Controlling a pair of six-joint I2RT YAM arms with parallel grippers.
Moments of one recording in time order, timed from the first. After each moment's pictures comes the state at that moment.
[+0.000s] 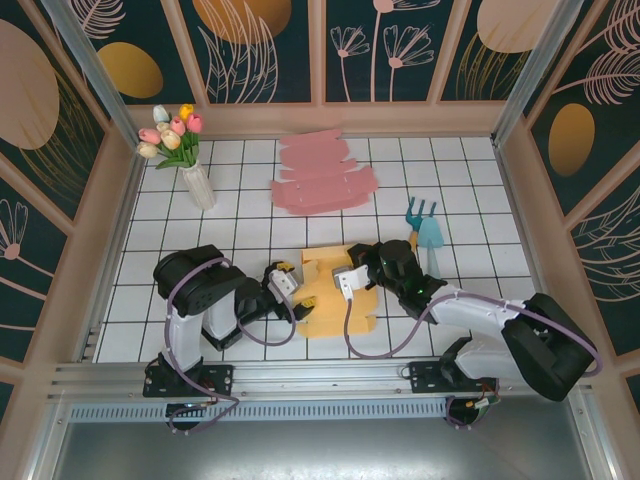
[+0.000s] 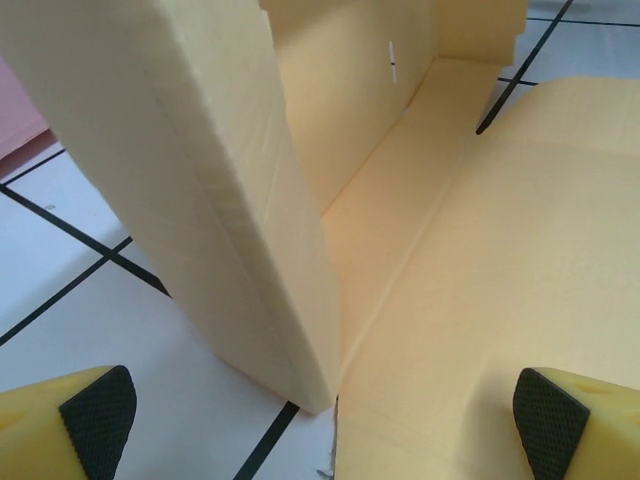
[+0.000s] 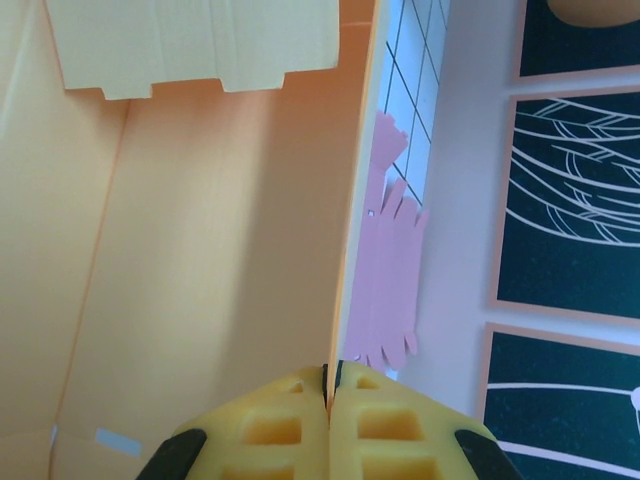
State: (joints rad) left arm -0.76 1.98 0.15 1.51 0.19 0.16; right arm 0.75 1.23 0.40 0.39 -0.02 -1.45
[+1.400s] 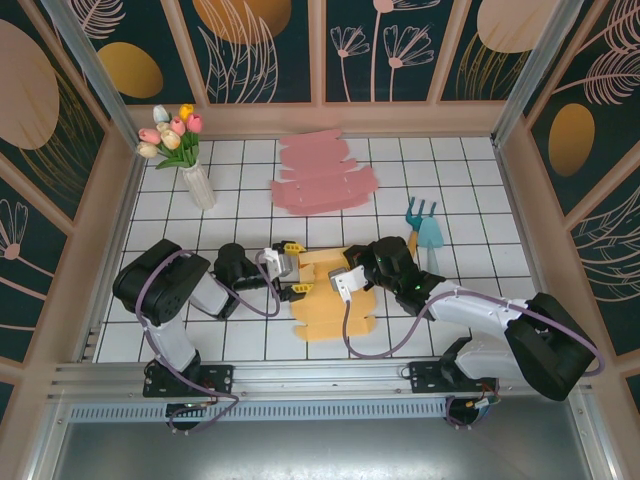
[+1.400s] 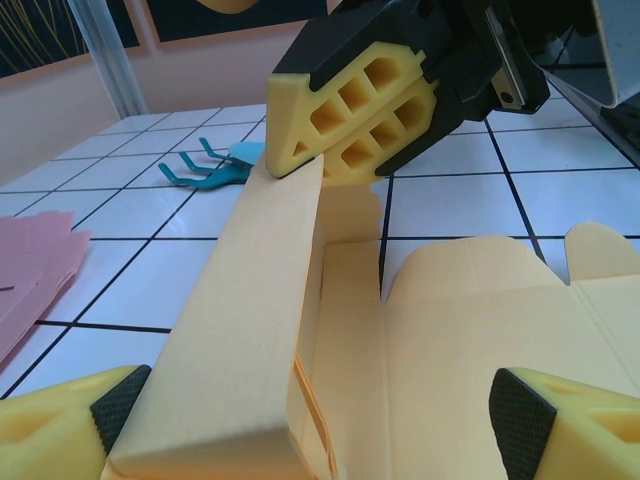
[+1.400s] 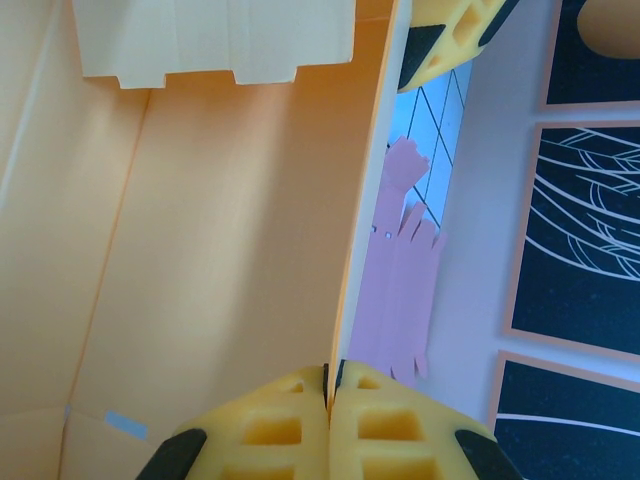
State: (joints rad) left arm -0.49 1.79 0.31 1.29 0.86 0.28; right arm 0.77 1.23 0.46 0.28 -0.04 -1.48
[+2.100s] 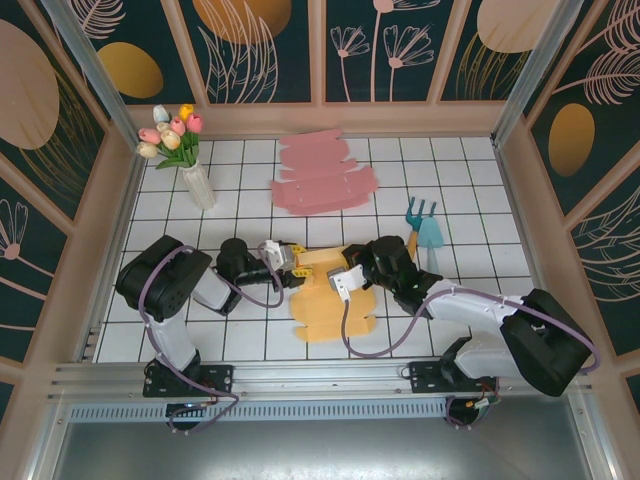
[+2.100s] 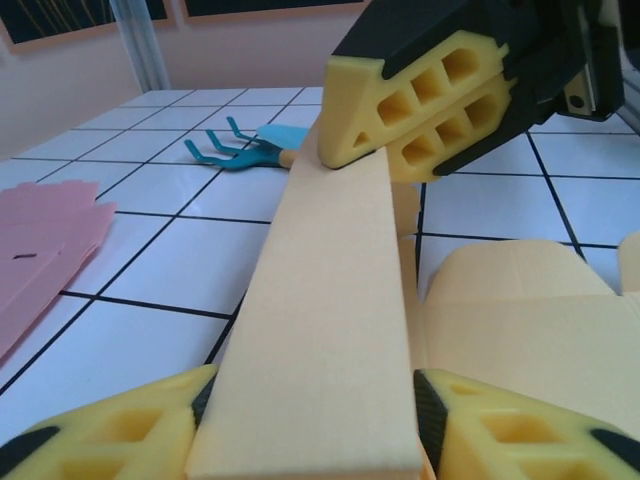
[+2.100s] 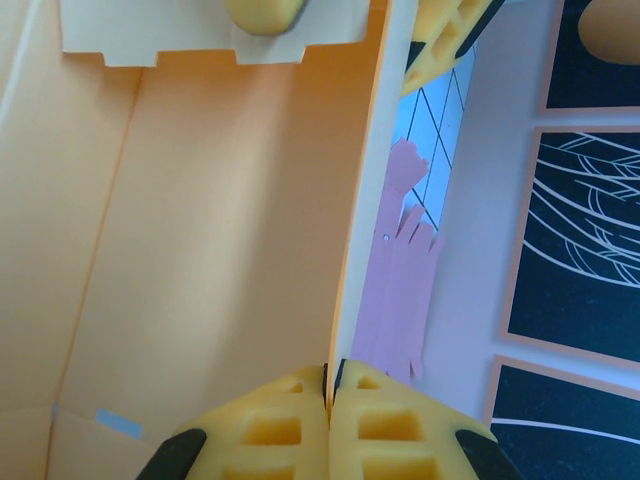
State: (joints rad) left arm -0.48 1.82 0.36 1.25 0.81 0.22; right arm 0.77 1.26 0.46 0.31 -0.03 -1.50
